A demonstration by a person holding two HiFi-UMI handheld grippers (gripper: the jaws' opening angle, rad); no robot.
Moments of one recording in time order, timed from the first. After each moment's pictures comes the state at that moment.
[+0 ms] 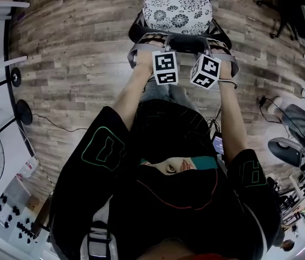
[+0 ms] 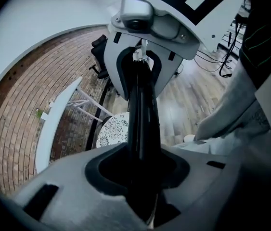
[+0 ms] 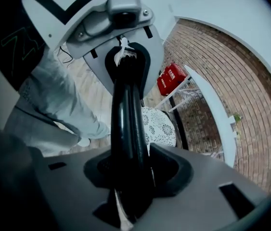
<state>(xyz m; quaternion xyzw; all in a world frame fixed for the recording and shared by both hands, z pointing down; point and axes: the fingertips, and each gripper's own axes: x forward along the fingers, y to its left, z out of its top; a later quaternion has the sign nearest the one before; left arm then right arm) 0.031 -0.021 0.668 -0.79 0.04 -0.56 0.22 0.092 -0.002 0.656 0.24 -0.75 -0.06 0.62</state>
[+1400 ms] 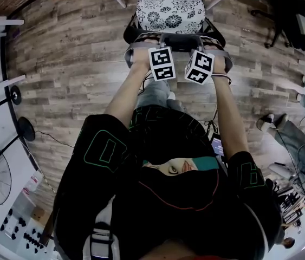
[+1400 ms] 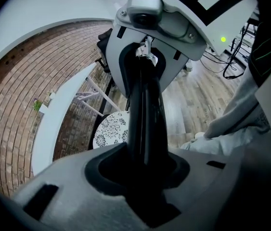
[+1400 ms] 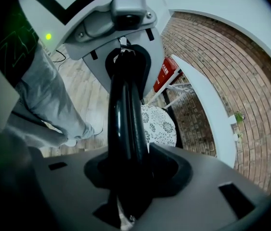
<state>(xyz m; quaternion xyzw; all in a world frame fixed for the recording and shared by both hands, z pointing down) 0.052 -0.177 0.678 -0.80 0.04 -0.57 0.19 0.111 -0.158 0.660 0.25 -0.74 -0.05 0.62</state>
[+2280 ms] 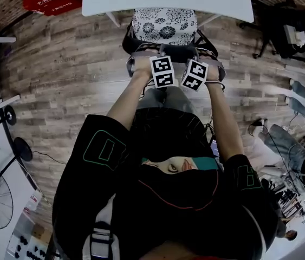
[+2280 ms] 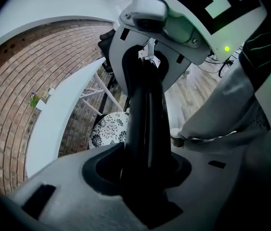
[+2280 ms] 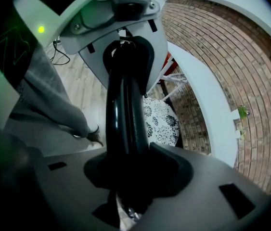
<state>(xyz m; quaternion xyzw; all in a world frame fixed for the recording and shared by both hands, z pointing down) 0.047 -0.264 0.682 -0.81 0.00 -0.56 0.17 0.106 -0.242 0.665 0.25 -0.71 0.00 0.66</state>
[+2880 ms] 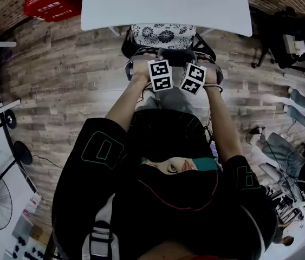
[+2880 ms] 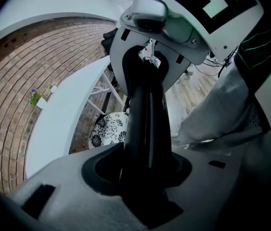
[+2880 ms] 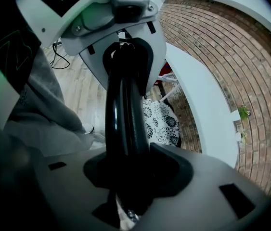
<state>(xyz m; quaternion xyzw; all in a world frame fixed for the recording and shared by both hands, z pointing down) 0.068 -0.316 0.683 -0.81 0.00 -0.56 0.17 0.126 -0.295 0.662 0.24 -0.72 0.00 0.65</state>
